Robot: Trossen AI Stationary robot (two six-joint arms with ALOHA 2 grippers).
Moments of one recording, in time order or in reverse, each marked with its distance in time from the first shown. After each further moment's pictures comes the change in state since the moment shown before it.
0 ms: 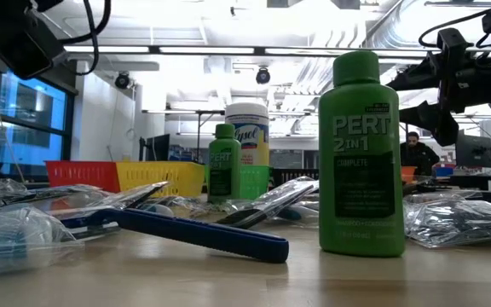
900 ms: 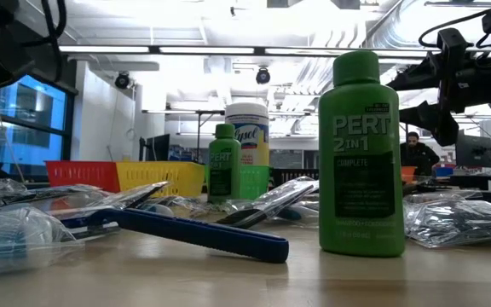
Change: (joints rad) left arm -0.133 0.094 0.000 0.025 -0.064 -0.115; right arm 0.000 0.000 0.000 0.000 0.000 0.000
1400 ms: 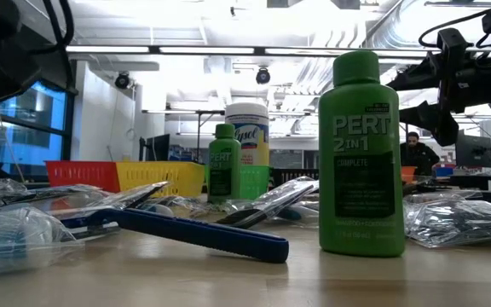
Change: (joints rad) left arm -0.013 0.086 0.036 -0.008 -0.047 0.063; right arm 0.000 0.000 0.000 0.000 0.000 0.000
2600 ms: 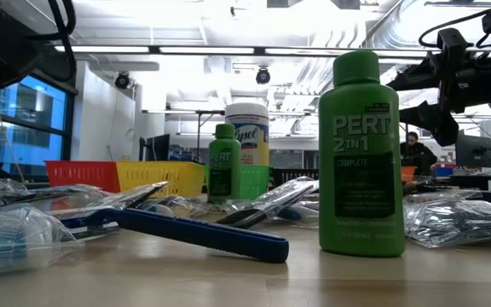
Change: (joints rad) left arm -0.024 0.092 0.109 -0.118 0.010 0.069; right arm 0.000 0.000 0.000 0.000 0.000 0.000
